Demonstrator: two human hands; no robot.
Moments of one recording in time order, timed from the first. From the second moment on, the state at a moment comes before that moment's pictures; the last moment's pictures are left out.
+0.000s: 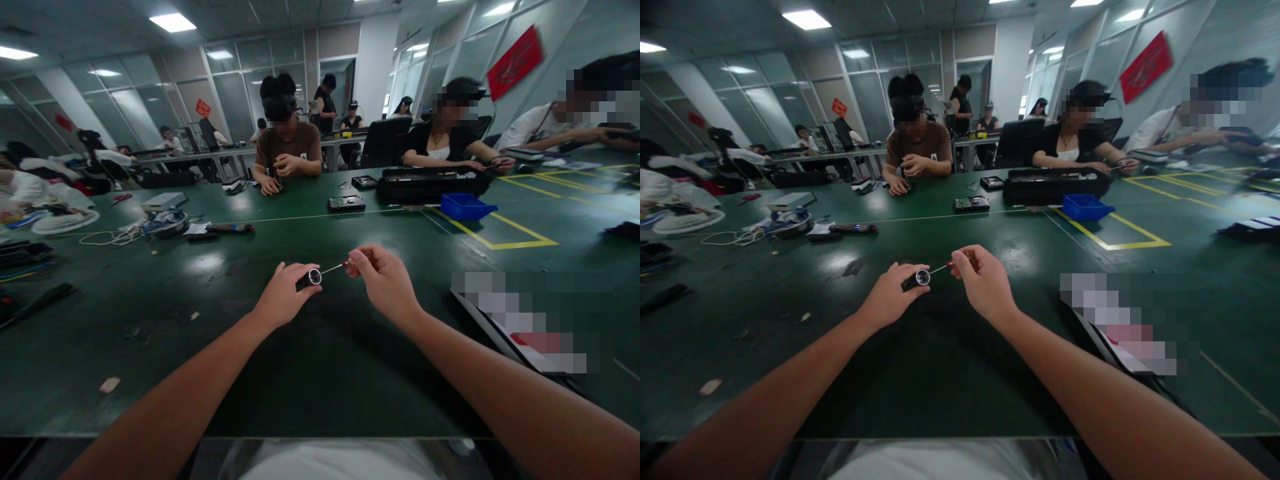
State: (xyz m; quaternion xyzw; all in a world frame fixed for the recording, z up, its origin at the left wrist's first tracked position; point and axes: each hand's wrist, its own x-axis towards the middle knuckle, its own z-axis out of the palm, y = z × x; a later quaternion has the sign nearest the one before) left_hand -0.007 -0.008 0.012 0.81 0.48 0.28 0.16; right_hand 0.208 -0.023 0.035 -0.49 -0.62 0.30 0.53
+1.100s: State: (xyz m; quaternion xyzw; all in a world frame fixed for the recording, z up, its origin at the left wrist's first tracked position) left_hand -0.009 -0.008 0.013 0.81 0.50 0.27 0.16; right_hand 0.209 -0.023 0.027 -0.49 -0.68 0.27 0.47
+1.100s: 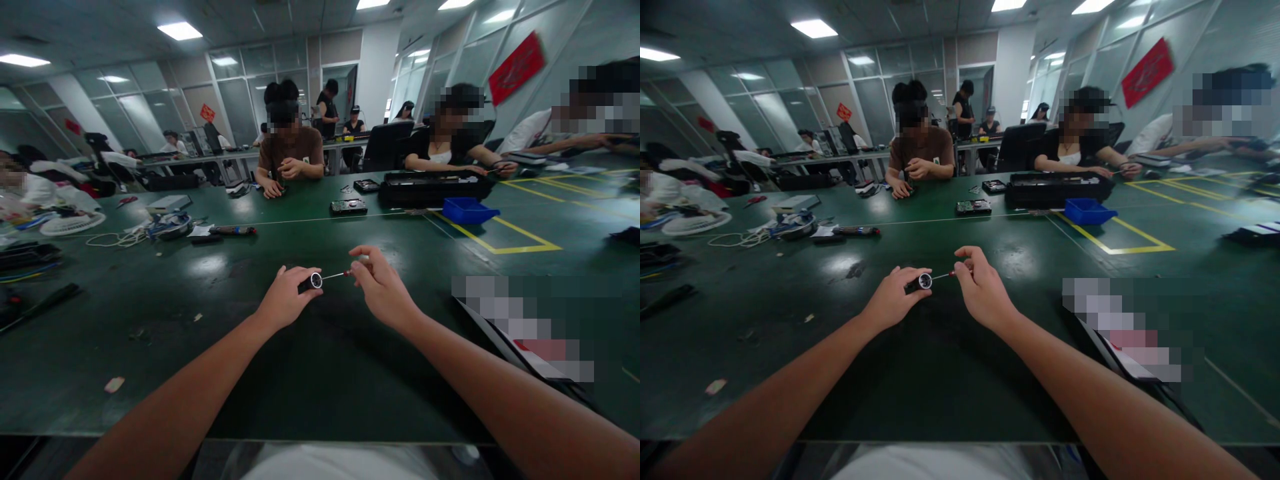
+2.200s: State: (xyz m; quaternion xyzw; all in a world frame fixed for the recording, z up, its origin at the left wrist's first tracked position) left_hand -0.008 -0.010 0.014 0.81 0.46 0.31 0.18; right_hand 0.205 -0.014 0.020 -0.45 -0.54 0.42 0.58
